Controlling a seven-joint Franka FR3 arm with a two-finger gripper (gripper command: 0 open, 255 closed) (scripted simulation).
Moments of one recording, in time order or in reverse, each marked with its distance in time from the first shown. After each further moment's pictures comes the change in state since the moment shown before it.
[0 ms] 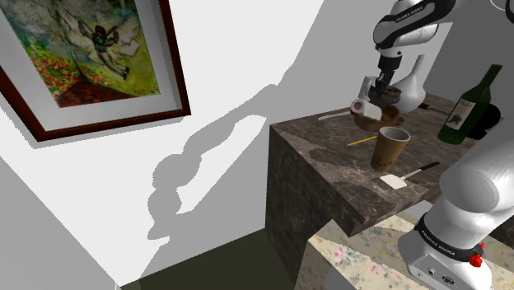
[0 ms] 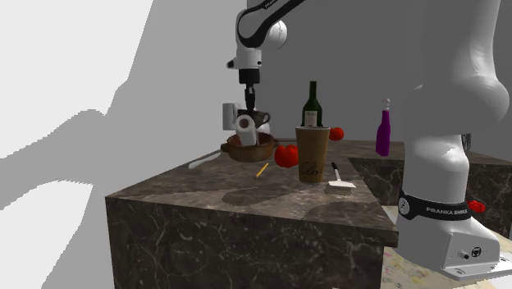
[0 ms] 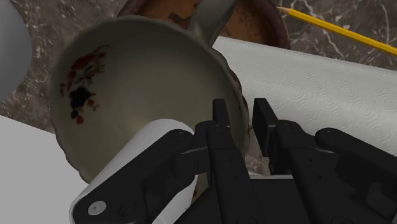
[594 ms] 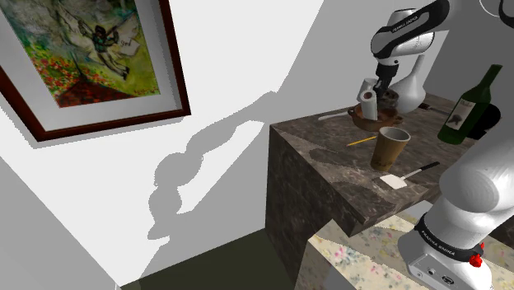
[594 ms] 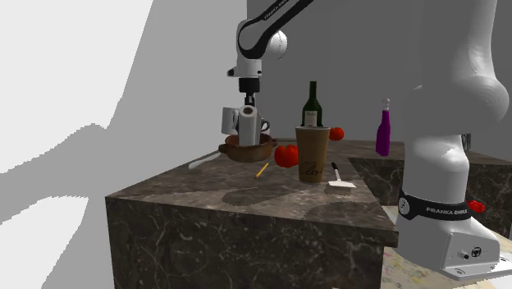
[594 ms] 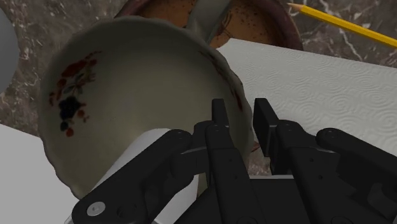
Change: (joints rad) arm -0.003 0.025 -0.006 -0.055 0.005 0.096 0.002
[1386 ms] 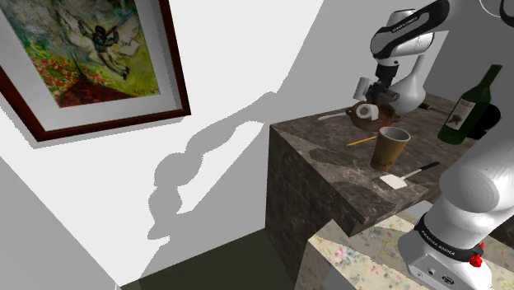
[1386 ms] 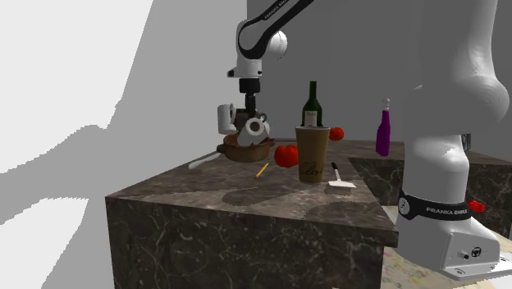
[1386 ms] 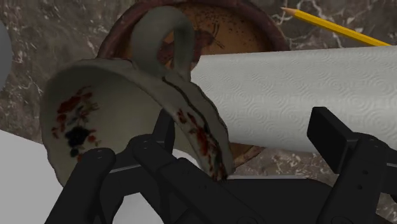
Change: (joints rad) arm 0.002 -0.004 0.002 -0.006 -0.002 -0.012 0.001
